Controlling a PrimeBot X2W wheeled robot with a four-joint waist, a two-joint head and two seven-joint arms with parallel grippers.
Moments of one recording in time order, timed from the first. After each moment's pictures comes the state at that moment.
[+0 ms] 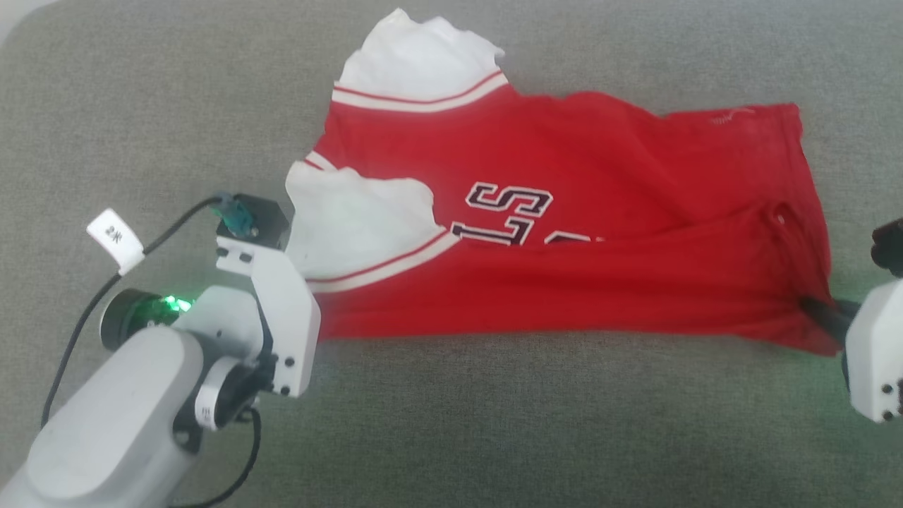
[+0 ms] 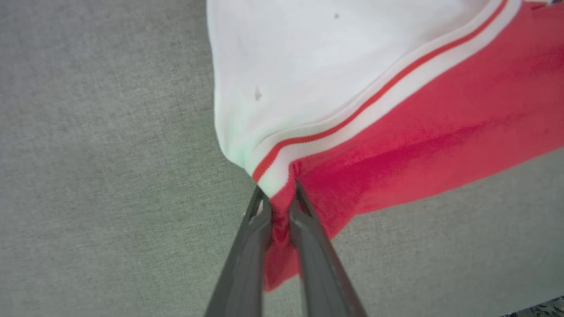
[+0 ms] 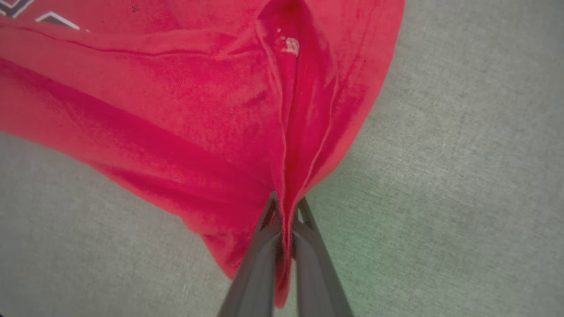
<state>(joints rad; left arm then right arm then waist) -0.55 0.57 -0.57 0.00 -0.73 0.30 0.89 -0.23 -0.62 0.08 -0.09 0.64 0.13 0.80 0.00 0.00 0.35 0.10</state>
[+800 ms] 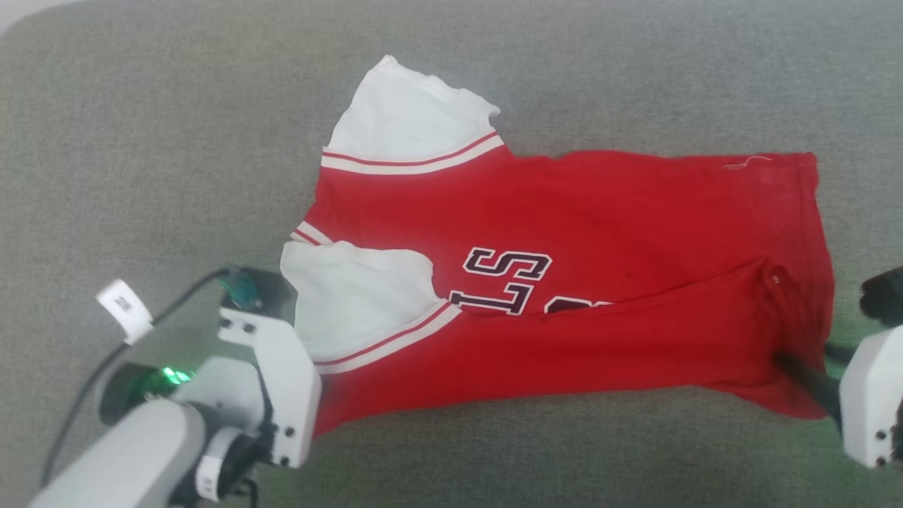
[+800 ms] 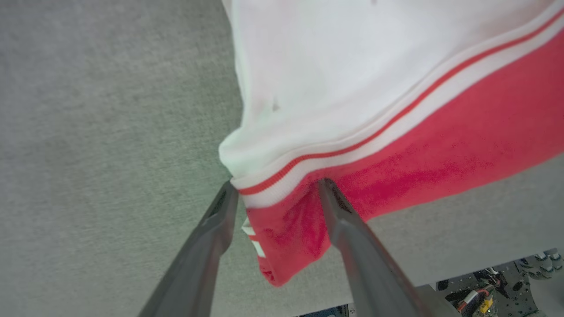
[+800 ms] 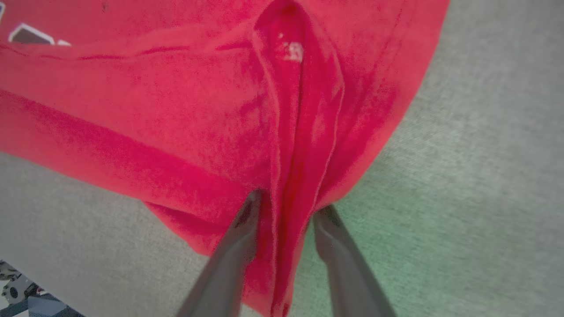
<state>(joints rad) -0.38 0.62 -0.60 -0.14 -0.73 0.39 0.93 -0.10 -0.63 0.09 -0.10 0.71 0.13 0.78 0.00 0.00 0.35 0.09</state>
